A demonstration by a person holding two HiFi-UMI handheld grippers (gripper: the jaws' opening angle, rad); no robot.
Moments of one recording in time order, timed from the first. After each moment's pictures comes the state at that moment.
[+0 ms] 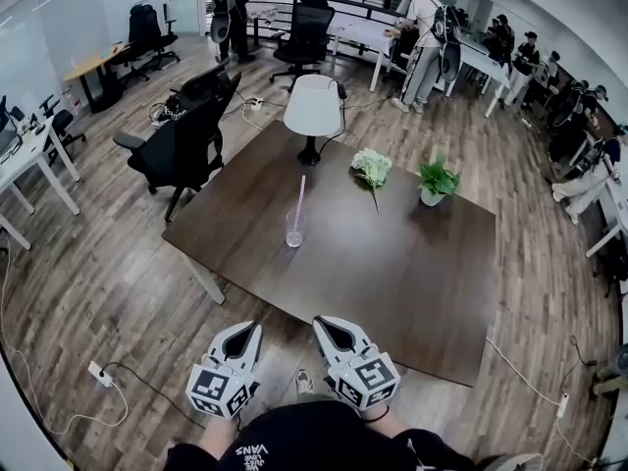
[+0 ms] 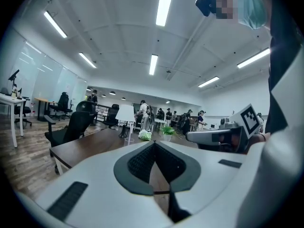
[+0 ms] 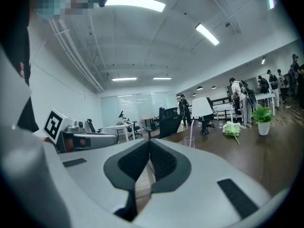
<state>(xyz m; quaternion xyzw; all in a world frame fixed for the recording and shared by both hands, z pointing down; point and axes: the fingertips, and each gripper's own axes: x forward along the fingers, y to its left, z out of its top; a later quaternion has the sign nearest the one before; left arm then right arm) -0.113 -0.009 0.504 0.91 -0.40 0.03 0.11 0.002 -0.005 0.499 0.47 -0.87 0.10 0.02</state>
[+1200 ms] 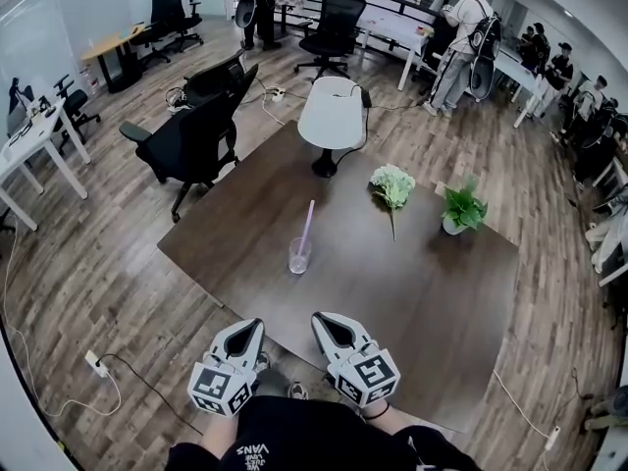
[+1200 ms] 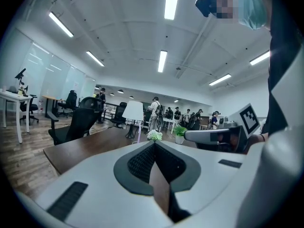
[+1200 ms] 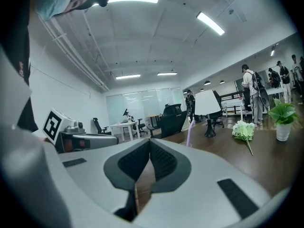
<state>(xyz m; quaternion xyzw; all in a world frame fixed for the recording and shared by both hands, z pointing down) -0.078 -0.134 0.521 0.89 -0.44 0.04 0.13 0.031 -0.144 0.515 0.43 -0.90 0.12 0.03</state>
